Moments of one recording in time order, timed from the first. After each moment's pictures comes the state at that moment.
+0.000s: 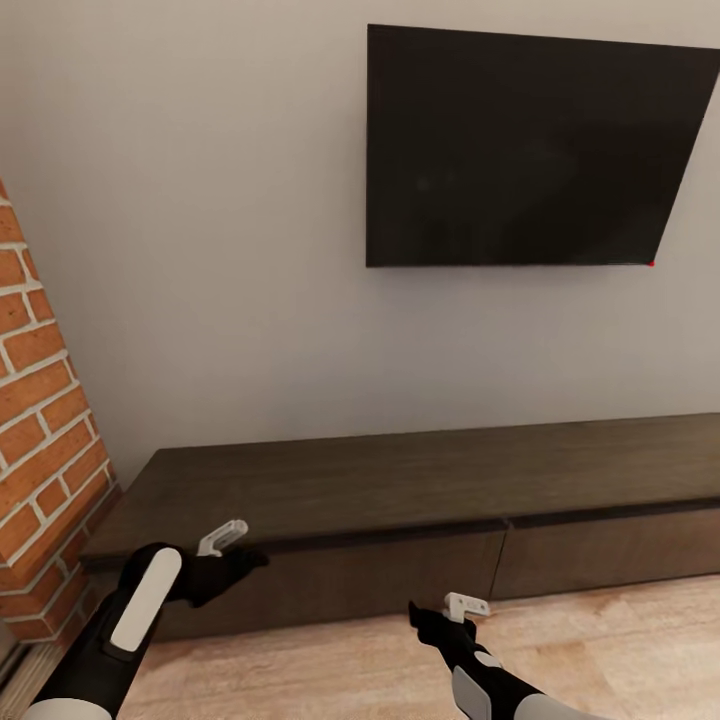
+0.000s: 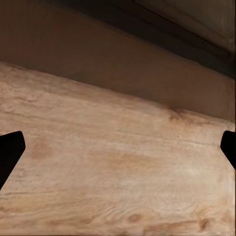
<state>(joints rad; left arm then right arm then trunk) -0.43 0.11 0.02 -1.14 0.85 0.98 0.31 -0.60 0.10 0.49 -0.09 -0.71 -0.28 0.01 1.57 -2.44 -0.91</state>
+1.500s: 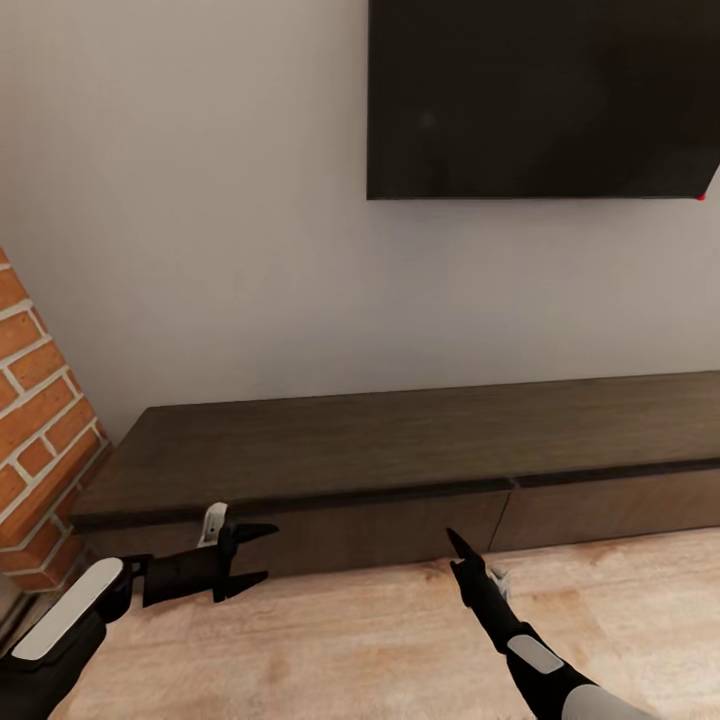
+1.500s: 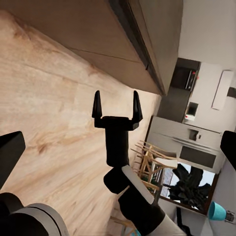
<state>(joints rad) -0.40 0.40 -0.25 -1.15 1.85 1.00 0.07 -0.60 -0.05 0.33 -0.16 -1.57 0.06 0.79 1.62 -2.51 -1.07</state>
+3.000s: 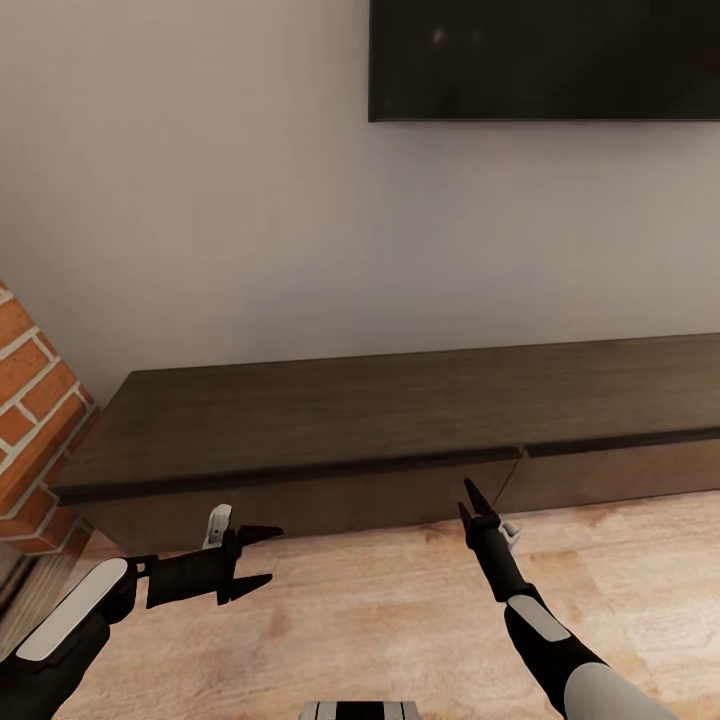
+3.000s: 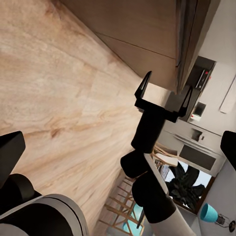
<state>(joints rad) -0.40 0.39 -0.27 -1.16 1.85 1.00 0.07 -0.60 -0.08 0.26 -0.37 -1.63 0.03 0.93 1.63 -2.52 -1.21</state>
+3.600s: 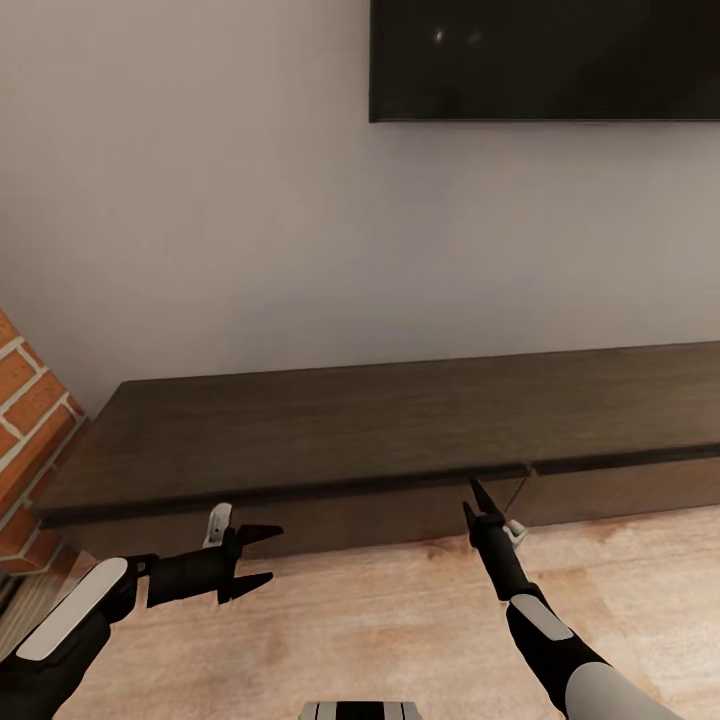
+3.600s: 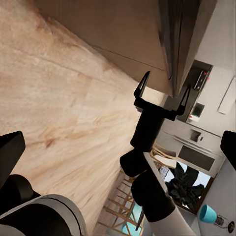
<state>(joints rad) -0.40 0.39 -0.27 -1.17 1.85 1.00 0.07 -0.60 -0.08 0.22 -0.37 -1.63 0.03 0.92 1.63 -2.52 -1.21</state>
